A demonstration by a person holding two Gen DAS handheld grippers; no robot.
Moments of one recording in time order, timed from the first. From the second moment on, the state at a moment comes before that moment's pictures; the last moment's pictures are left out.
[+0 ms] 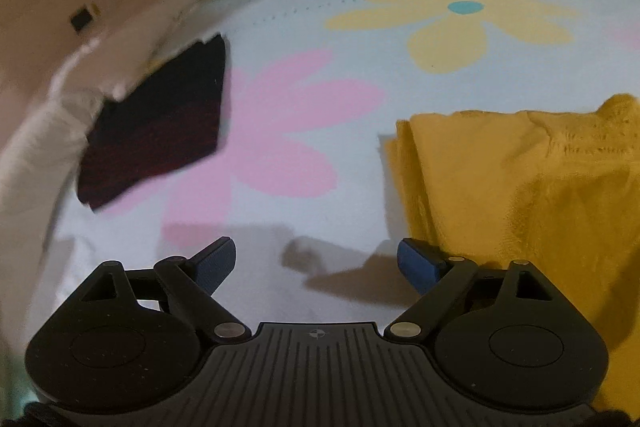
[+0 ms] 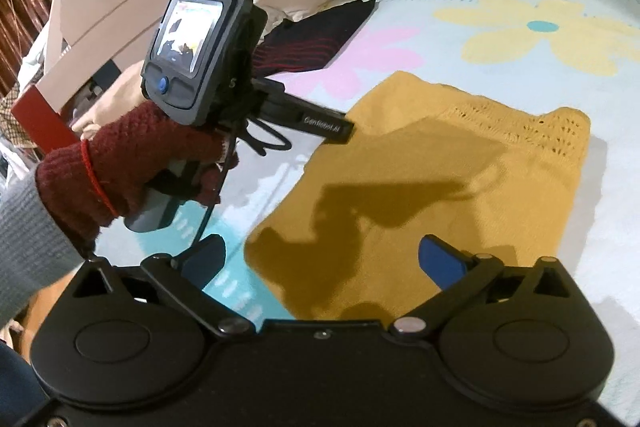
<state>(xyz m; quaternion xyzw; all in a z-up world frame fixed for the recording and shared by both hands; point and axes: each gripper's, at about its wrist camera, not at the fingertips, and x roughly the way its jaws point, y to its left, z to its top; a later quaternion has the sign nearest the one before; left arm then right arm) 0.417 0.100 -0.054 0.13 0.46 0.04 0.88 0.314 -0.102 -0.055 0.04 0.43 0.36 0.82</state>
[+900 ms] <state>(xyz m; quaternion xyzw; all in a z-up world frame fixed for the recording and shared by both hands) 0.415 0.084 -0.015 0.07 0.41 0.00 0.91 0.338 -0.143 -0.048 0.10 0.39 0.31 0.86</state>
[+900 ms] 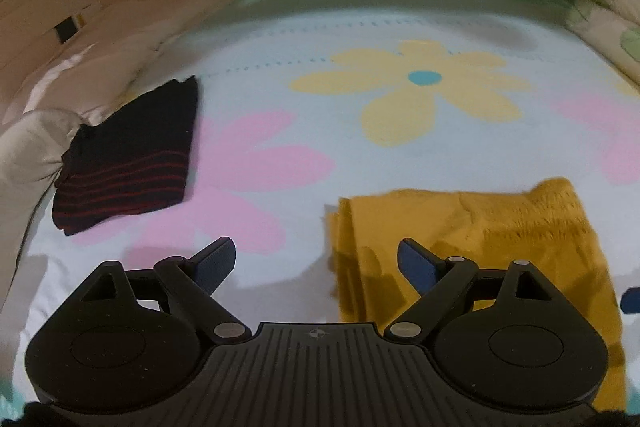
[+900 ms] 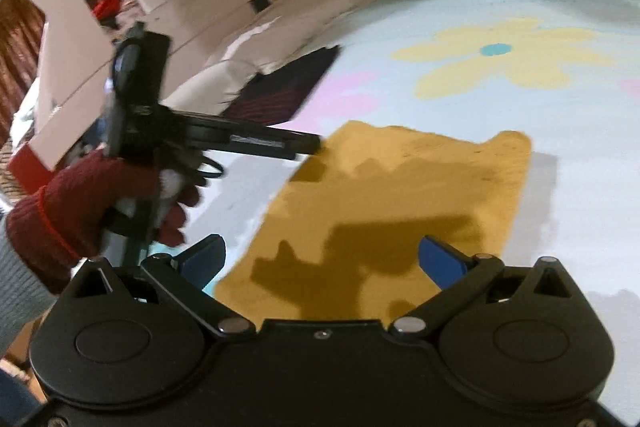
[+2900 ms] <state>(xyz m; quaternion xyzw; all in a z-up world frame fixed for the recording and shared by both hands) 0.378 0.089 -0.077 -0.12 0.44 -0.15 0.88 0.391 -0.184 -0.115 0.28 0.35 0.25 0.86</state>
